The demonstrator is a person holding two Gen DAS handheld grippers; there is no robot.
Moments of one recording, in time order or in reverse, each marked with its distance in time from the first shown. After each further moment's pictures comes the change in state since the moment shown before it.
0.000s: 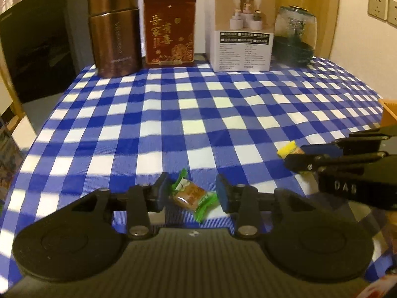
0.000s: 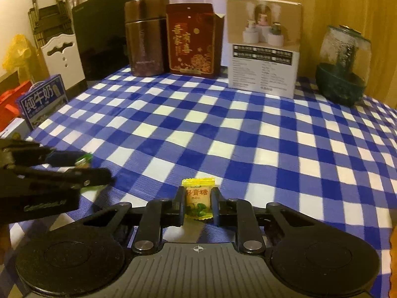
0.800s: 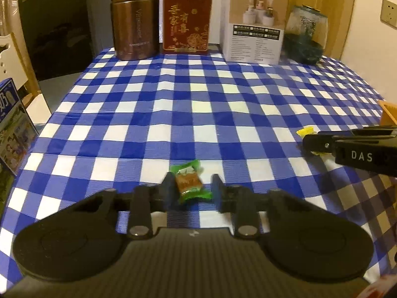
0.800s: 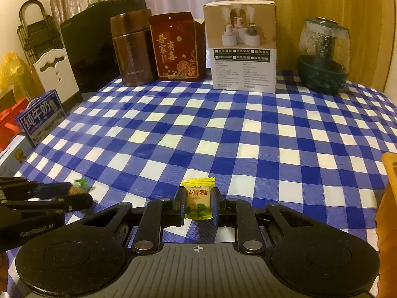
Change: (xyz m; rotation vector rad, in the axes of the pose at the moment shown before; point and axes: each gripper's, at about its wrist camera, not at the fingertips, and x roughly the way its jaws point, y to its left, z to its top) left arm -0.023 -0.001 -0.011 -0.068 0.048 0.047; right arm -0.029 -0.012 0.000 0.087 -0.002 -0.001
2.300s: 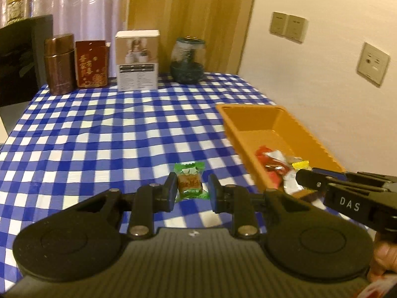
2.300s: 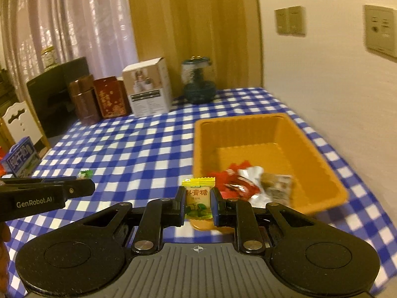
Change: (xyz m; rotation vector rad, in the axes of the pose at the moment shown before) left arm -0.191 -0.161 -0.047 0.084 -0.109 -0.262; right arm -0.285 -0.042 -0.112 0.225 -0.167 -0.259
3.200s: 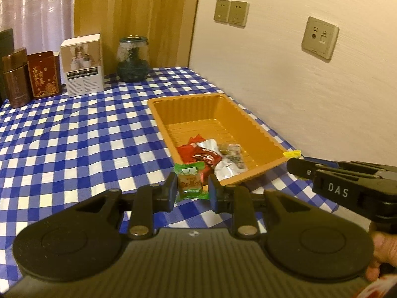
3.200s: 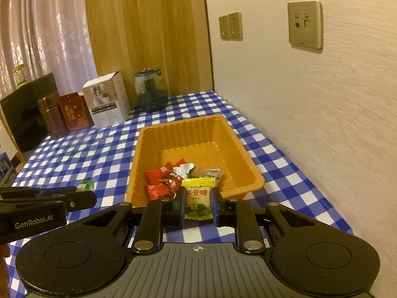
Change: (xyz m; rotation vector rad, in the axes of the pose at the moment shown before) left arm -0.004 -0.095 -0.007 0.096 0.029 -0.125; right arm -0.060 -0.065 -0.006 0.075 -0.023 -0.134
